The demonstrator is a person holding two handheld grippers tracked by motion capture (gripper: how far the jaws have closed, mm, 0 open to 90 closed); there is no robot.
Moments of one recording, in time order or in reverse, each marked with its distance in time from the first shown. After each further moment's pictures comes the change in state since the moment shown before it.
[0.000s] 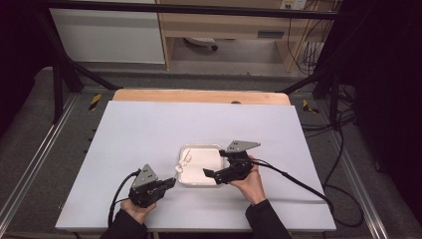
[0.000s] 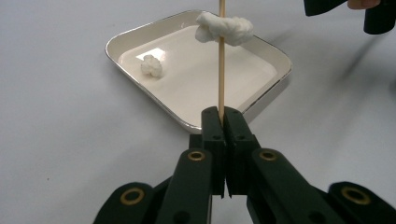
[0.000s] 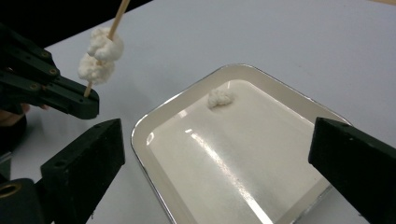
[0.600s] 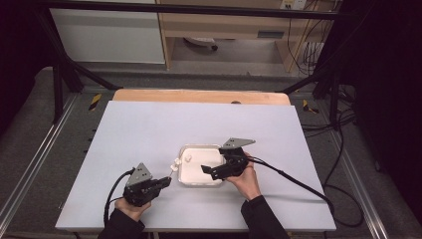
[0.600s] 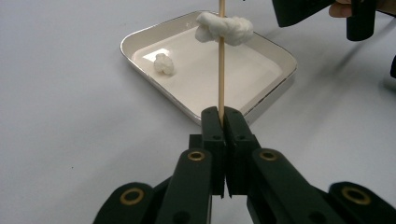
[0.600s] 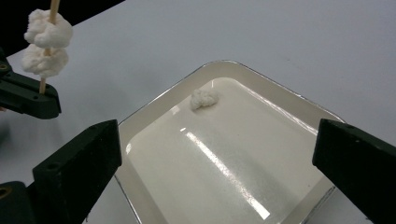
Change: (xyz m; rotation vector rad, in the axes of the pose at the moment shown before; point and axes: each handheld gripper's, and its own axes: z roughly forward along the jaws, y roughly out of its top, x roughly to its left) left arm 0.008 0.000 -0.011 0.008 0.019 -0.010; right arm -0.009 0.001 0.020 0.025 -0.050 0.036
